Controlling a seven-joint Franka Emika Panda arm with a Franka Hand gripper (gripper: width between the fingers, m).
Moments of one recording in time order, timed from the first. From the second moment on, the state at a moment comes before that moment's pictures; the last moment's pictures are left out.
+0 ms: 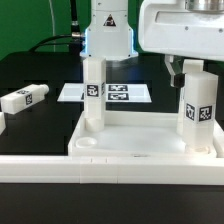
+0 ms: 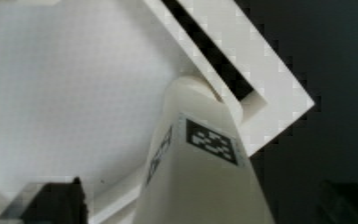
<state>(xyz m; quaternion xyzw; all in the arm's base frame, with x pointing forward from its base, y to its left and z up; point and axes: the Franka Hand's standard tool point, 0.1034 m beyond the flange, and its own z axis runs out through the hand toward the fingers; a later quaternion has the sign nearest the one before) 0.631 0.094 0.113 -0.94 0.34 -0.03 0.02</state>
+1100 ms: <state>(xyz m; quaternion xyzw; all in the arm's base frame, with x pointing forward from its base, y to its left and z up) 0.632 0.089 0.114 -1.00 -0.08 -0.04 -0.02</state>
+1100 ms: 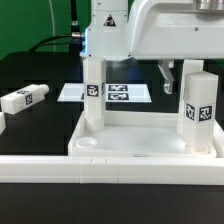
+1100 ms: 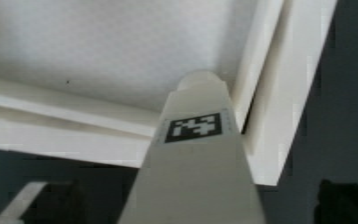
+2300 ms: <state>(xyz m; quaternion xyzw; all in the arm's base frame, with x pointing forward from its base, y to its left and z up) 0.631 0.085 0.113 -1.00 0.05 -0.04 -0.02</state>
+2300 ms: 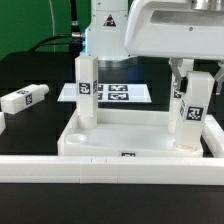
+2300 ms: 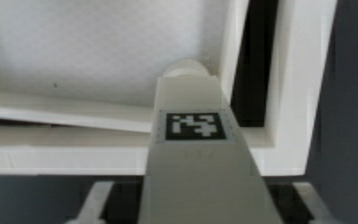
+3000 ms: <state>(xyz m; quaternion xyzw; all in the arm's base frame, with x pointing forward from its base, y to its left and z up) 0.634 0.090 0.111 -0.92 0.38 -0.05 0.01</state>
